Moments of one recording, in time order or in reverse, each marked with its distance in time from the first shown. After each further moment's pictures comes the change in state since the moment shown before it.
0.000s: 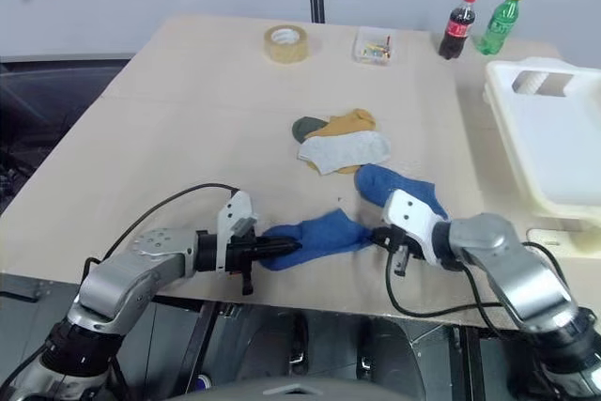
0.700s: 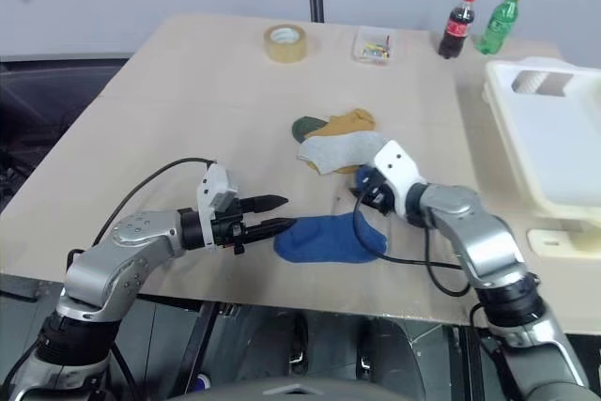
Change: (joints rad) left arm -0.017 -0.024 0.151 0.004 -0.042 -0.078 0.045; right arm -0.311 0.304 0.064 0.320 -0.042 -0.013 -0.279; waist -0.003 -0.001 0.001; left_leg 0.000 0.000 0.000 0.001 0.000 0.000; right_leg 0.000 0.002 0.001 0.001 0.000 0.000
